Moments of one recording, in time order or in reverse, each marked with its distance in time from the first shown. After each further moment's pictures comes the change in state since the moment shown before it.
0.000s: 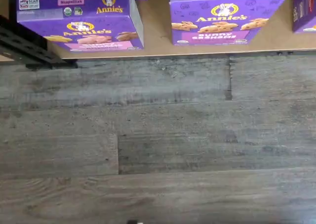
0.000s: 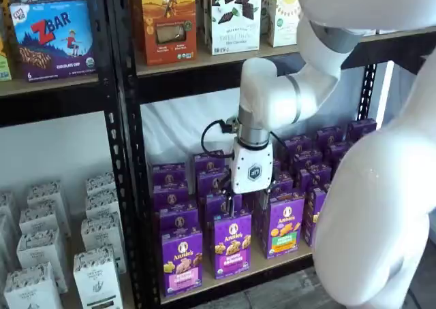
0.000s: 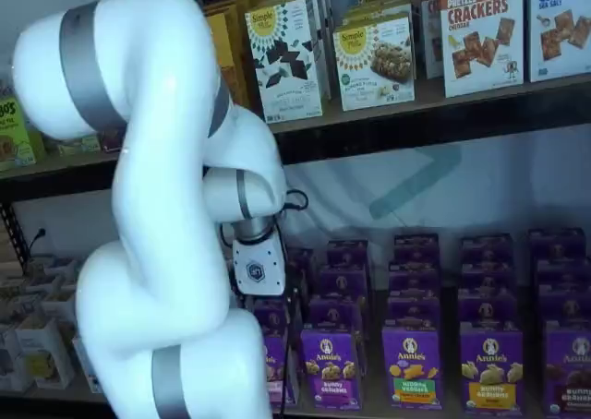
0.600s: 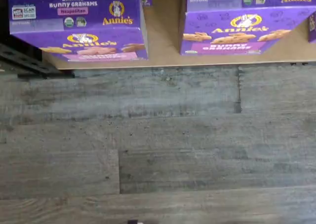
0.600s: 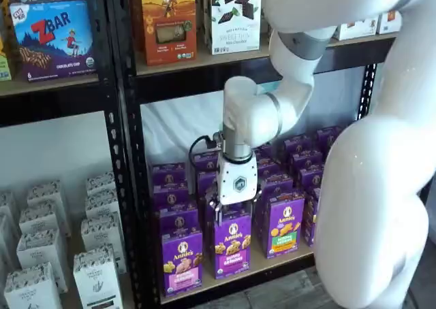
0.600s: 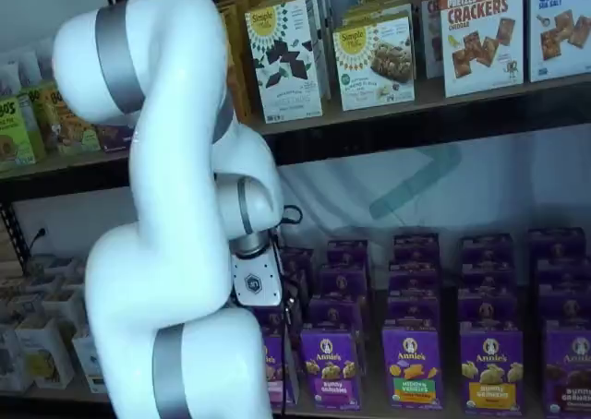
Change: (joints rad) arm 0.052 0.240 -0.109 -0.063 -0.126 0.104
